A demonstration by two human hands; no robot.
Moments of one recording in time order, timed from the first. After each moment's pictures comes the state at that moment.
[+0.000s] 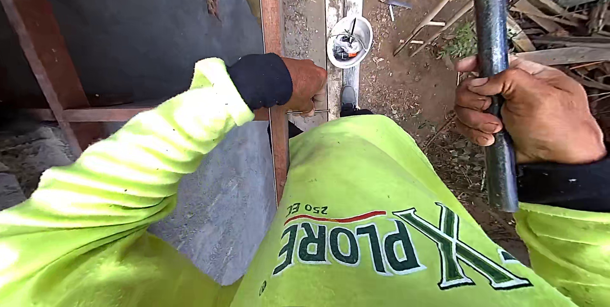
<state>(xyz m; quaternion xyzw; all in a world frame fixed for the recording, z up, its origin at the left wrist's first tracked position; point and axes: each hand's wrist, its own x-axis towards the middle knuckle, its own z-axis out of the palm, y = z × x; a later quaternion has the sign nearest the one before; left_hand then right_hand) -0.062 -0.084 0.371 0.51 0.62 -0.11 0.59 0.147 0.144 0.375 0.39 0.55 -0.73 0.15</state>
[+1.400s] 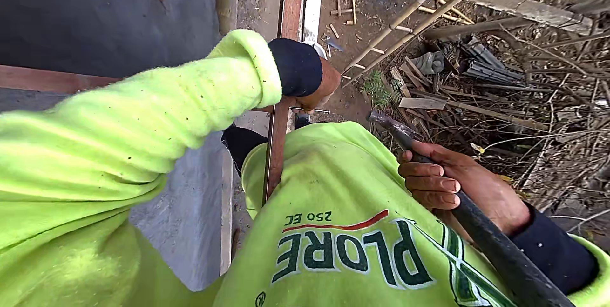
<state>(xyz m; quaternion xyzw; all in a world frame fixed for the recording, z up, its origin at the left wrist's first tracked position) -0.049 -0.099 0.361 0.57 0.66 -0.09 0.48 0.173 0.049 0.452 0.57 0.07 -0.79 0.24</state>
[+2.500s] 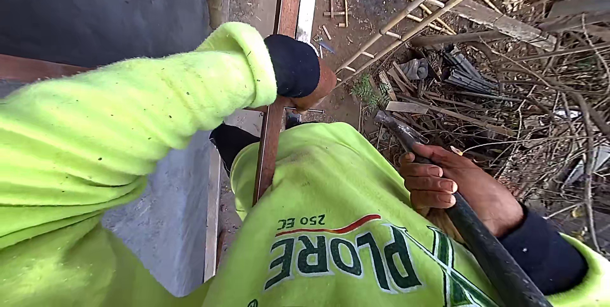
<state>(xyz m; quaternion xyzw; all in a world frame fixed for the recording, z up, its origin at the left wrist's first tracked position) -0.064 -0.086 0.213 0.72 0.60 0.15 0.31 0.168 0.055 0.458 0.59 0.08 -0.77 0.22</state>
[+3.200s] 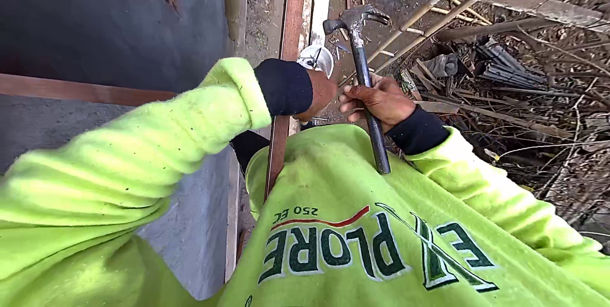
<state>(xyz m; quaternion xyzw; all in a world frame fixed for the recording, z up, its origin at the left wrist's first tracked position) -0.046 -0.106 0.381 0.56 0.67 -0.10 0.48 0.062 0.046 0.341 0.39 0.61 -0.64 0.26</state>
